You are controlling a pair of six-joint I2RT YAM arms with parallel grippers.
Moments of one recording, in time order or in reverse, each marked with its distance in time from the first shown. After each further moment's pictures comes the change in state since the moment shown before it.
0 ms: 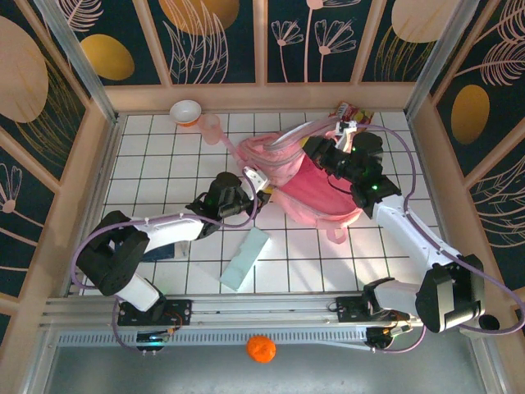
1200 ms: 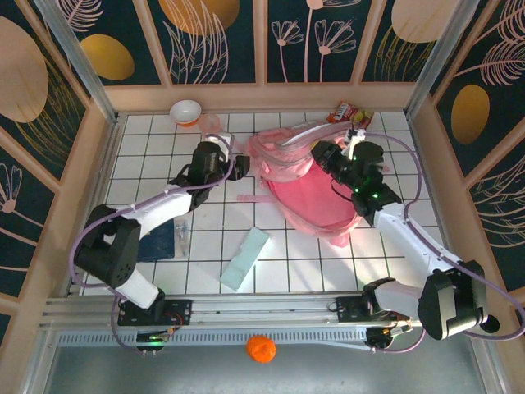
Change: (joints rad) left arm 0.222 0.013 0.203 -0.243 -0.239 -0.310; right arm -0.007 -0.044 -0.111 0.041 0.226 -0.051
